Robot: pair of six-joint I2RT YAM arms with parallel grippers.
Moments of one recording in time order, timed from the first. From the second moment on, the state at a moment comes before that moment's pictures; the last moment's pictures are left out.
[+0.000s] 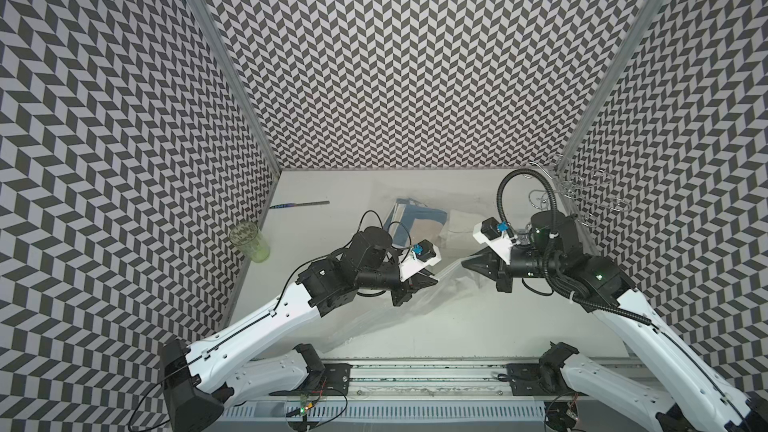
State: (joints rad) left arm -0.89 1.05 0.99 -0.48 0.46 0.20; right arm 0.46 0.92 1.06 -0.70 -0.68 -0.21
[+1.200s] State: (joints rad) left arm -0.87 1.11 1.03 -0.52 0.34 0.10; right arm 0.18 1.29 1.43 -0.56 -0.45 0.00
